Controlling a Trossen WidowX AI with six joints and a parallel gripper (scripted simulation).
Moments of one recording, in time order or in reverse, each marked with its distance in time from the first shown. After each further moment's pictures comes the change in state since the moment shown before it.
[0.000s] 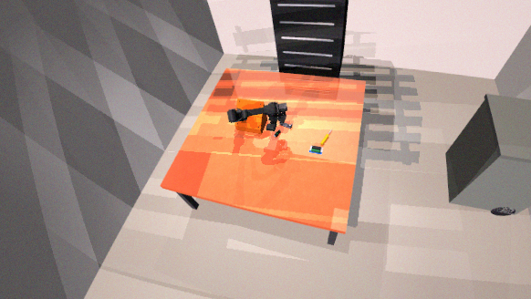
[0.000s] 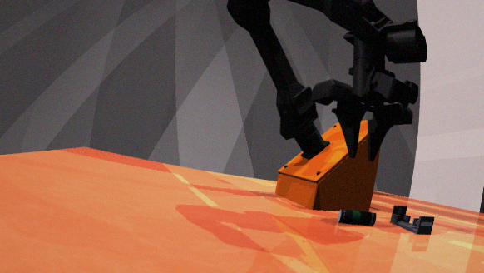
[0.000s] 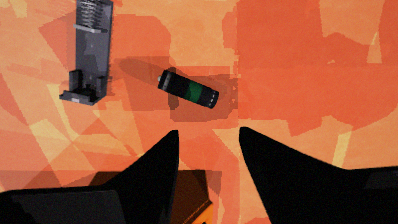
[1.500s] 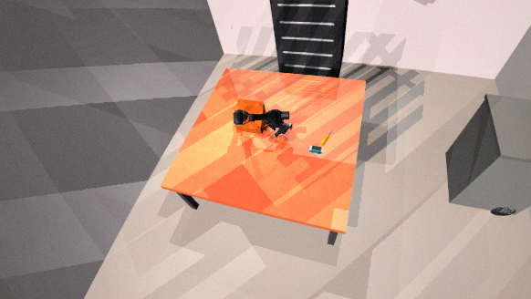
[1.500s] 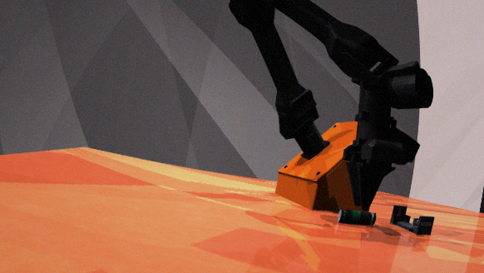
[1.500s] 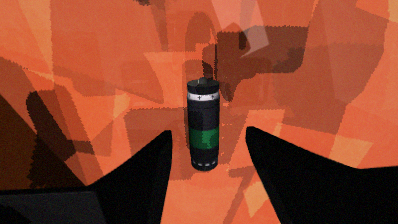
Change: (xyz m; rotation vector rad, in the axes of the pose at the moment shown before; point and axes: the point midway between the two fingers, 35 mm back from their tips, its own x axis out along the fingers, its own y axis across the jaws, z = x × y) arm 0.076 0.012 0.005 -1.137 0.001 -0.002
